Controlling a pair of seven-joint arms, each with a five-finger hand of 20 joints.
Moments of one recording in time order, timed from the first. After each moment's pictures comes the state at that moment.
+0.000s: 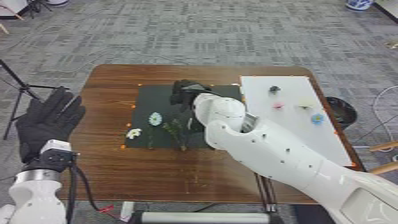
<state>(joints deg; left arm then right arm) 124.9 -61.4 -102.9 -121.6 20.8 11.7 18.5 -48.1 -69.7 29.2 -90.8 -111.1 -9.2 34.5</state>
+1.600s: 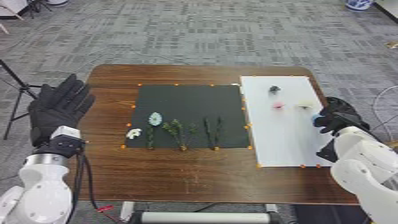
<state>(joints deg) 118.1 -58.5 -99.5 -119.2 21.9 12.4 16.2 -97.3 -41.5 80.3 -110.6 -119.7 -7.9 45.9</state>
